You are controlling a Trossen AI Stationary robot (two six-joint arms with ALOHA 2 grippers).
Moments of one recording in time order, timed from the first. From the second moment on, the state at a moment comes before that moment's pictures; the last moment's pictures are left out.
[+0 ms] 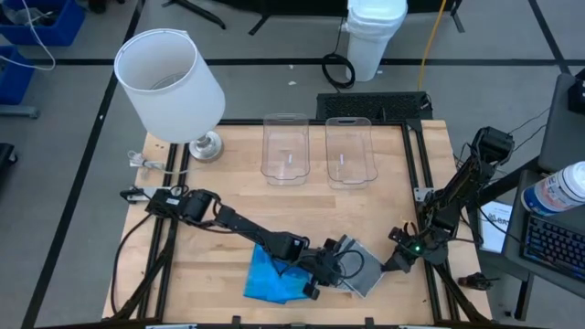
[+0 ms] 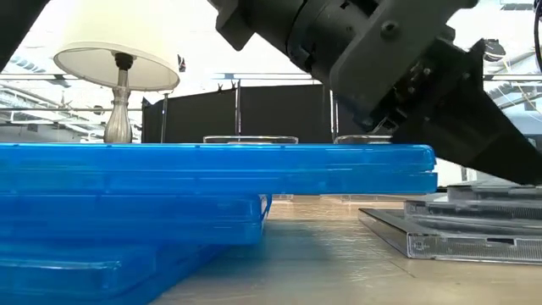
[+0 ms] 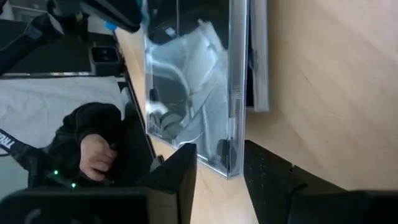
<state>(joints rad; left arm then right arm) -0.36 2.37 1.75 -0.05 0.00 0.22 1.08 1.10 0.06 0.35 0.44 1.72</state>
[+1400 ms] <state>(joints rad) -0.42 2.26 1.75 -0.12 -0.14 0.36 1.08 1.10 0.06 0.53 0.50 1.43</state>
